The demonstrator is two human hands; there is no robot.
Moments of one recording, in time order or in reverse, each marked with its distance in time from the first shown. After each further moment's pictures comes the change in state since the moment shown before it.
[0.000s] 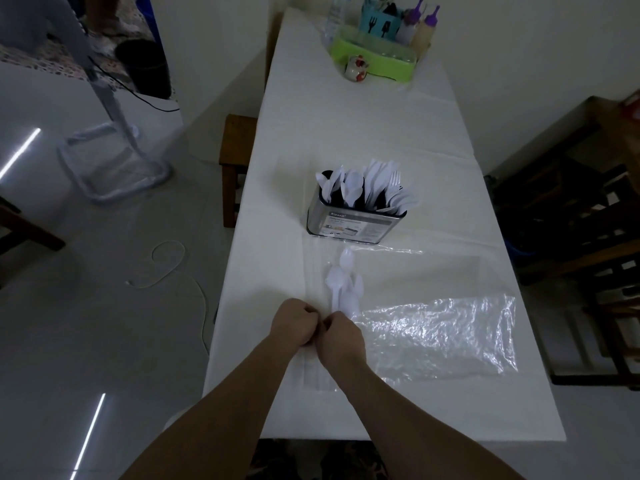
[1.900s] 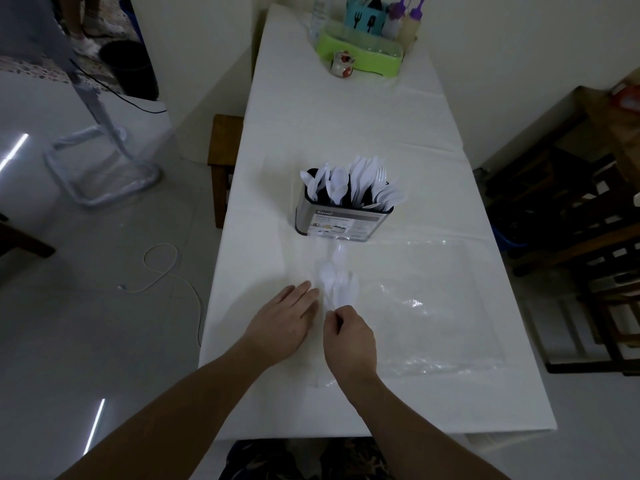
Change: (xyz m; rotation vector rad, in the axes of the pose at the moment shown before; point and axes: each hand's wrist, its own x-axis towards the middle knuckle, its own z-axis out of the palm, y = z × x) left_hand 0.016 -0.038 -0.012 1.106 0.279 1.177; right_hand -0.017 0.019 -0.023 0.161 0.204 -0.113
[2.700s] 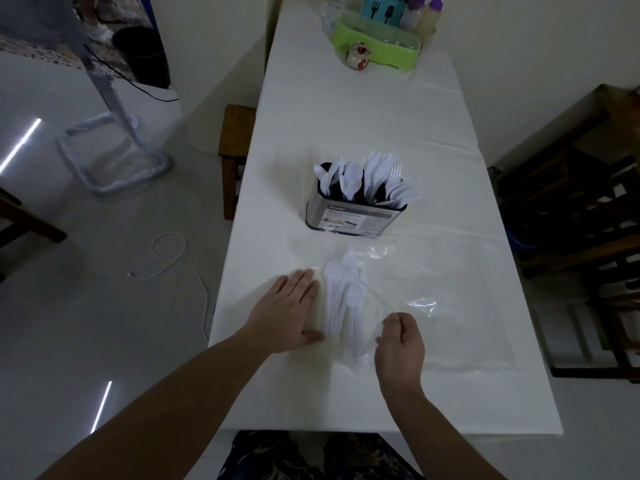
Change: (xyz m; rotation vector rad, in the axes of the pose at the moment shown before) left_hand 0.000 -0.011 0.002 -0.107 -0.330 -0.216; right_hand -0.008 0.025 -0.039 0.440 0.216 0.190
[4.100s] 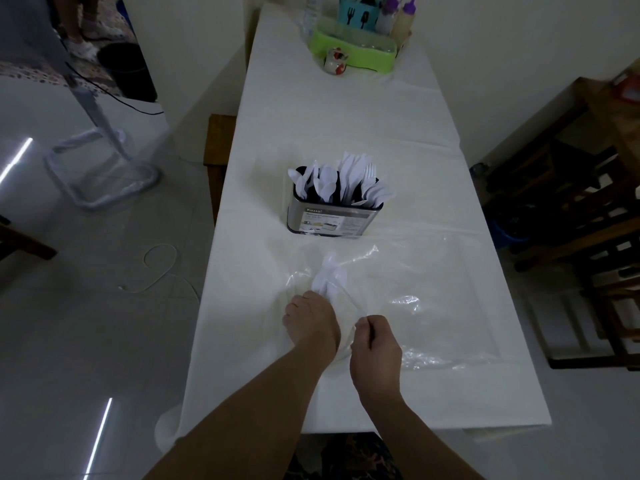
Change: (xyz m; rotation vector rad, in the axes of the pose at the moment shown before) left_hand 0.049 0.115 -0.023 -0.244 -0.001 -0.793; right_hand -0.009 0.007 -0.008 -0.106 -0.079 -0.135
